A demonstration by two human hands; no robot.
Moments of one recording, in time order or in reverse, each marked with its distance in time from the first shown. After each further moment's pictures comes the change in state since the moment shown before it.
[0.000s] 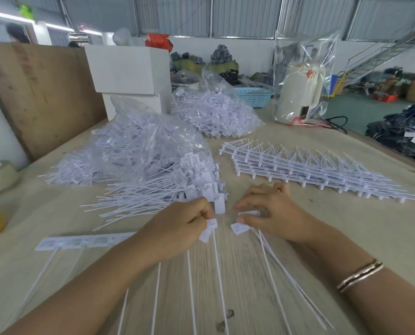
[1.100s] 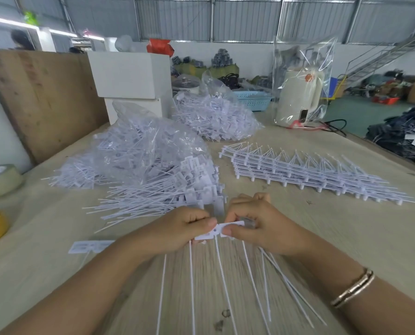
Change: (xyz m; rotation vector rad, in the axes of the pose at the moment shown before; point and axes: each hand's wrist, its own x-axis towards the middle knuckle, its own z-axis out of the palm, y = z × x) left_hand 0.005 -0.005 0.002 -0.212 -0.147 0.028; right_hand -0.004 -0.039 -0.003 0.304 -0.078 -0.083
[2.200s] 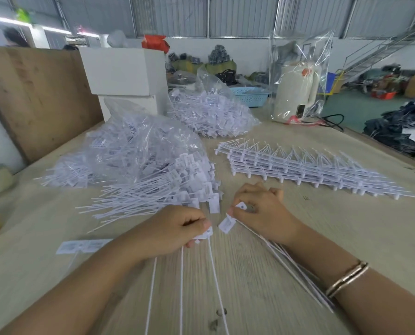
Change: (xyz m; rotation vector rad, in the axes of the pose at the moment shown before) left_hand 0.002 -0.006 0.002 0.122 0.043 -0.023; right_hand 0.006 0.036 0.008 -0.151 0.218 0.207
